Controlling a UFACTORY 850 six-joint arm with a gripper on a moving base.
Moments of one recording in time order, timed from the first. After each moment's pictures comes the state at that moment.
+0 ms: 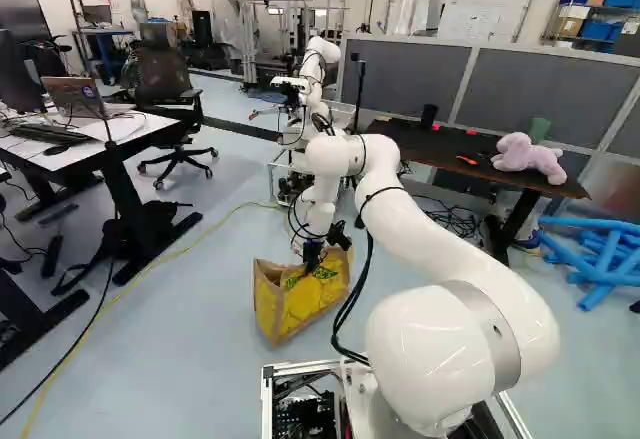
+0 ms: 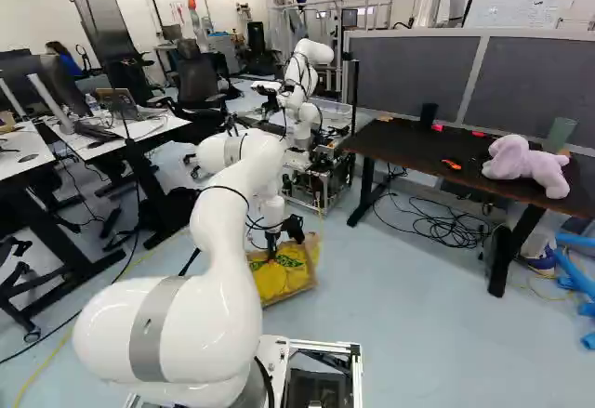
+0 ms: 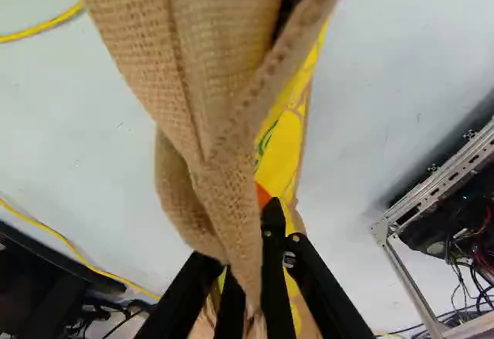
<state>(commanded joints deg) 6.2 -81.9 -89.6 43.4 -15.0 29.5</state>
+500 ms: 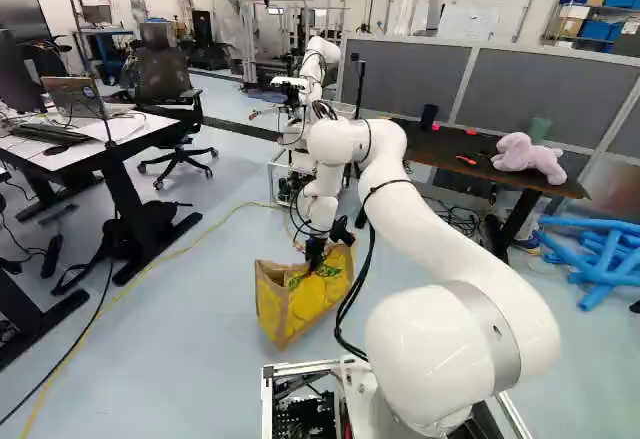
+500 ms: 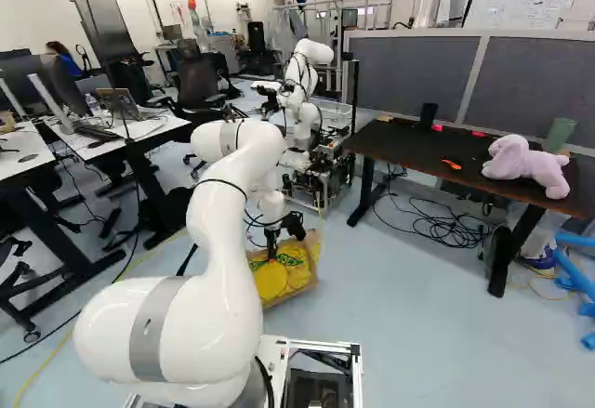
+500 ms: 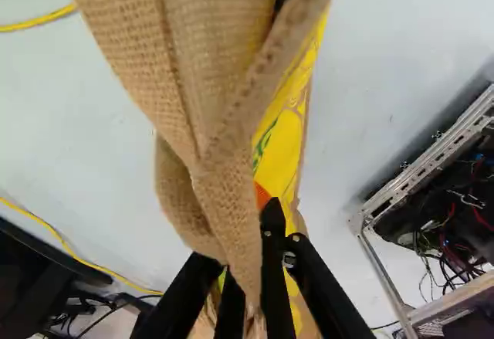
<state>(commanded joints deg) 5.8 -75.7 -81.9 39.3 -14.9 29.5</state>
